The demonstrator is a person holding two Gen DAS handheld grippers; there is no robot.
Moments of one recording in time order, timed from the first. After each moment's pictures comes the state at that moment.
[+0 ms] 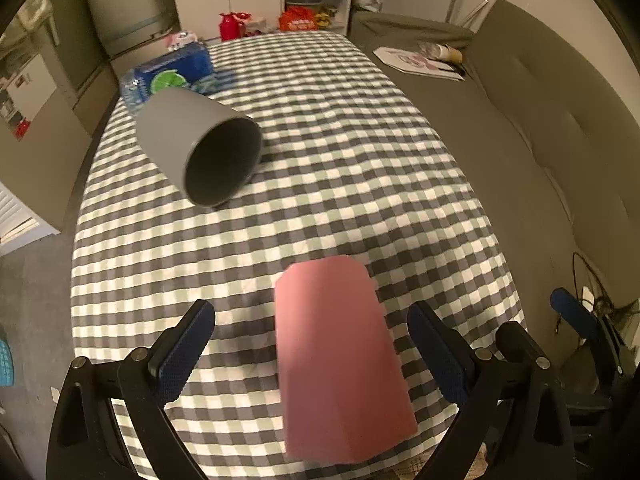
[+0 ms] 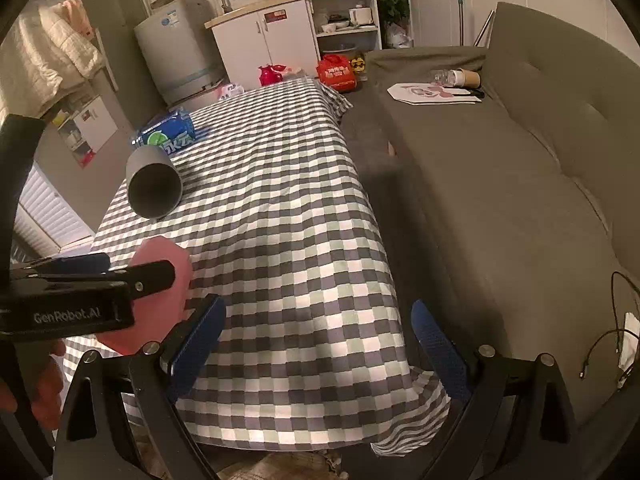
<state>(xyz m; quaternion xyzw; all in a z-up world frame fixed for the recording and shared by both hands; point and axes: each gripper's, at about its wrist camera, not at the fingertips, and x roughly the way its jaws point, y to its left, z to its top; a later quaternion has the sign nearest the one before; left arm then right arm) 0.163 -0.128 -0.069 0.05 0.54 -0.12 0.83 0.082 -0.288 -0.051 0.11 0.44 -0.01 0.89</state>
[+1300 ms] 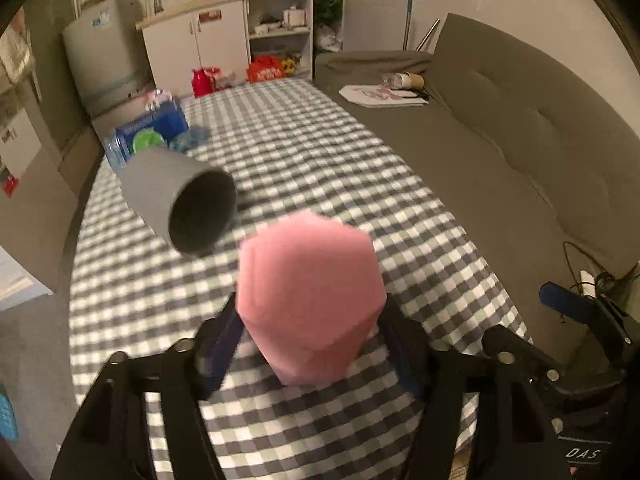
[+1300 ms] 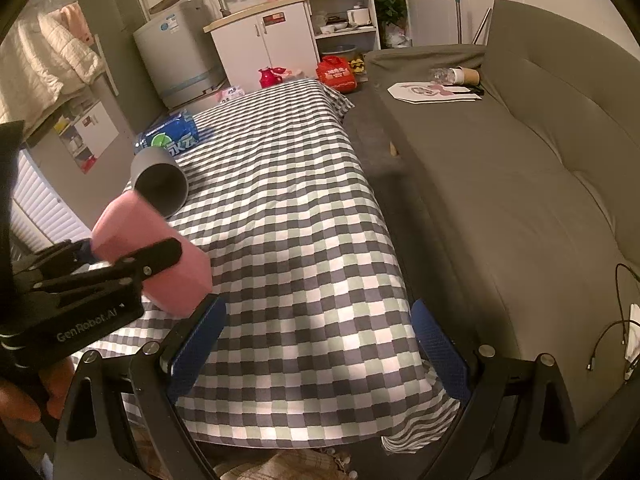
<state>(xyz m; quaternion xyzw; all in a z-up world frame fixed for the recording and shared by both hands) 0.149 -0.132 -0.064 0.08 0.45 -0.17 0.87 0.076 -0.282 -0.052 0.11 0.44 -0.01 0.89</state>
